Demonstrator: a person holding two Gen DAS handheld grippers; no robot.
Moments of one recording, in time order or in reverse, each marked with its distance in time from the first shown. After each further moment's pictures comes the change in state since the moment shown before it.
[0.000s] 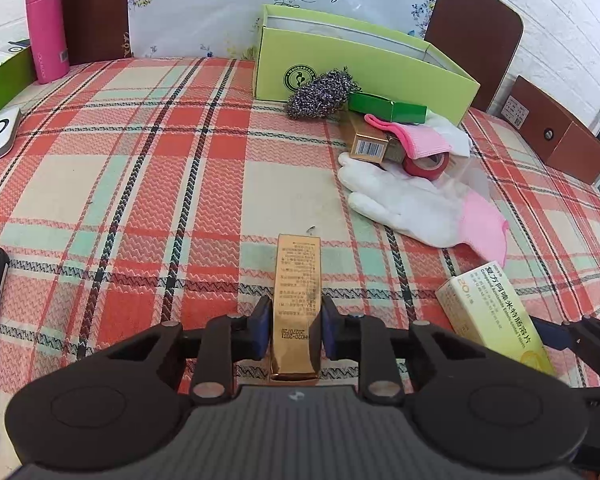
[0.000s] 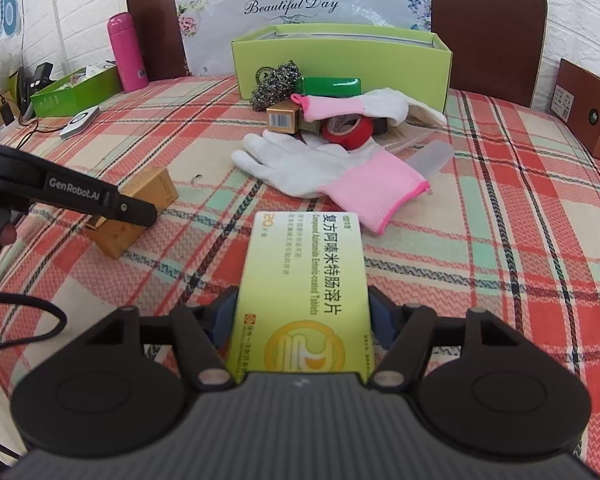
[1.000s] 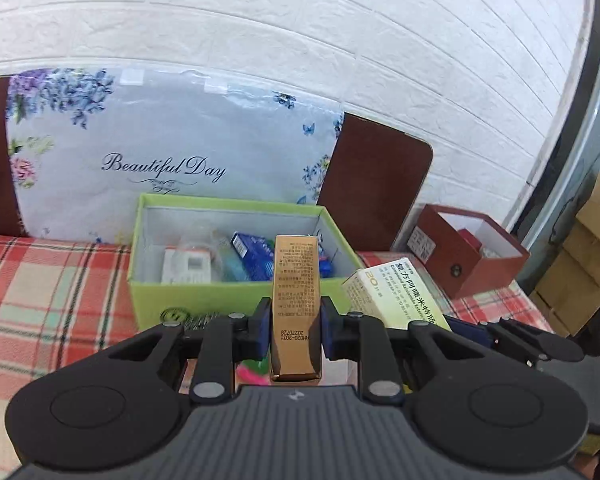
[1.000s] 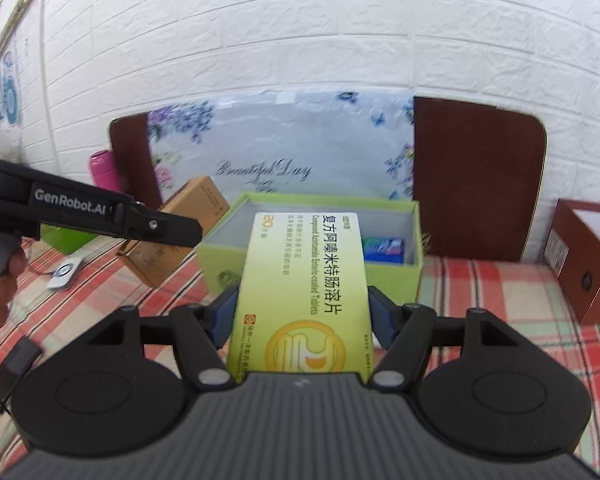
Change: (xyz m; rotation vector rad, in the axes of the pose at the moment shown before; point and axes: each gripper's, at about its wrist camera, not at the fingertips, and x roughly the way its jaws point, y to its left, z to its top) left arm -0.029 -0.067 0.172 0.074 -0.242 -0.241; right arm -0.012 -0.066 0.168 0.007 -0.292 0.006
